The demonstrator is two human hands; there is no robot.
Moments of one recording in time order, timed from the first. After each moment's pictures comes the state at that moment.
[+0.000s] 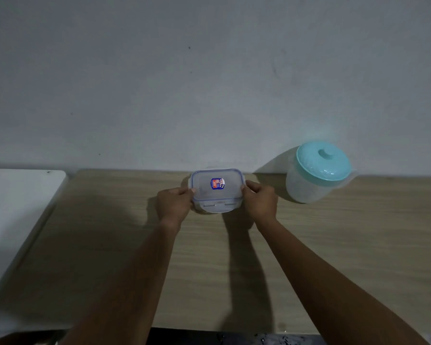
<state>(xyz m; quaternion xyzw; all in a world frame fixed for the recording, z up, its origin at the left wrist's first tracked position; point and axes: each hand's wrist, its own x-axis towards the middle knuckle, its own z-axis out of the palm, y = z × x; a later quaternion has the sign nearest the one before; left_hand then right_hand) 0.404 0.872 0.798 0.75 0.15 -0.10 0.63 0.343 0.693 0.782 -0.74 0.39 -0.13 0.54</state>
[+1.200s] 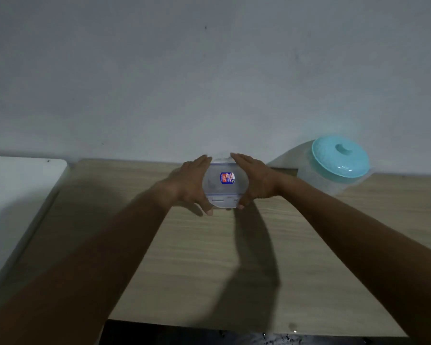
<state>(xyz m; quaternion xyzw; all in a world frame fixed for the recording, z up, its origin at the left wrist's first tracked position) 0.458 0.877 0.828 0.91 -0.31 -0.24 0.13 0.392 0.662 0.823 -0.96 0.00 0.19 0.21</state>
